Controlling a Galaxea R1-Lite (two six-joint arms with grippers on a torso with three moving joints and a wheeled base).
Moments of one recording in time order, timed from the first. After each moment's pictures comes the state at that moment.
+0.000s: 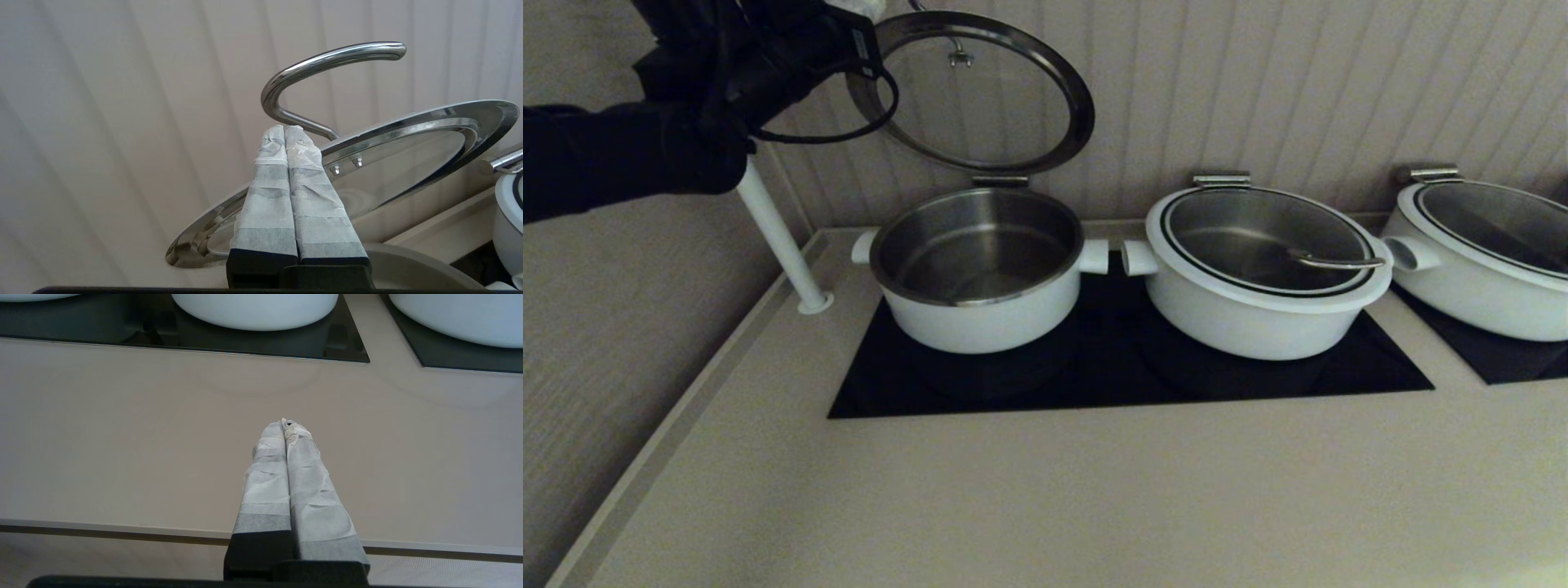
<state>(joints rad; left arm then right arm) -0.13 2.06 -1.94 -0.56 -0.24 0.15 0.00 0.00 0.00 0.00 0.04 -0.08</state>
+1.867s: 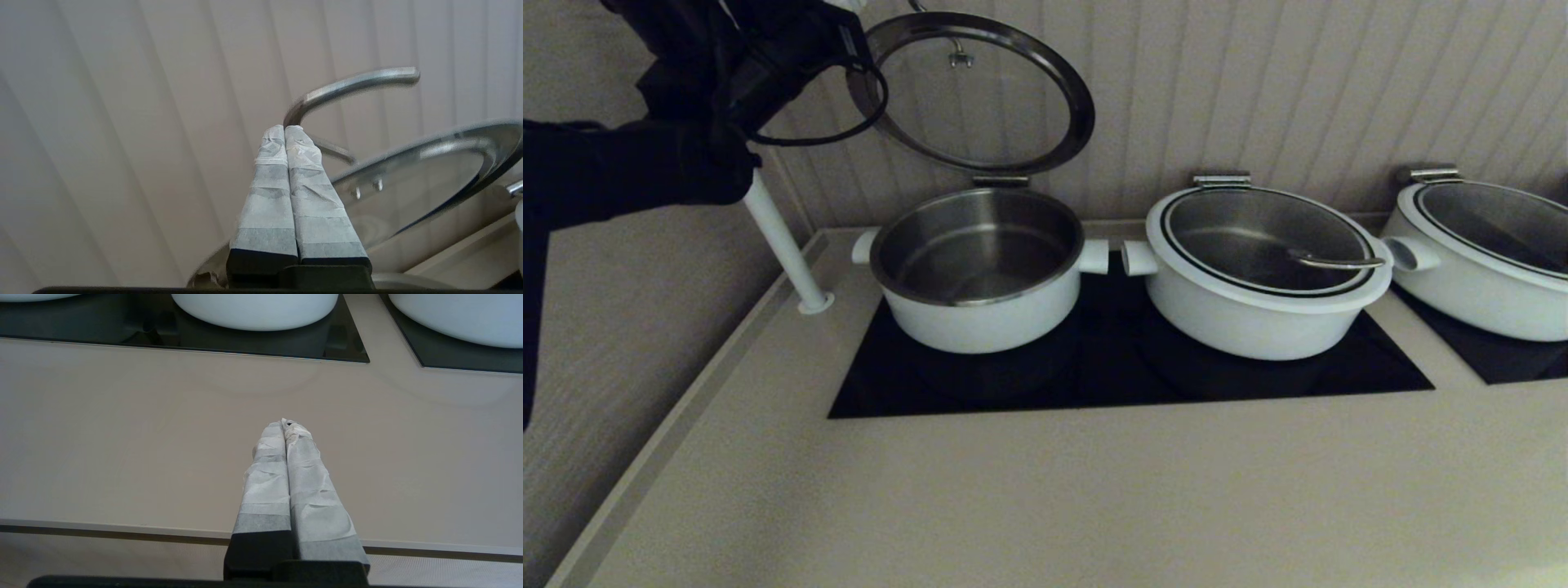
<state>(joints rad) -0.10 2.11 -1.96 -0.71 -0.29 0.13 0.00 0.00 0.00 0.00 0.04 -0.08</state>
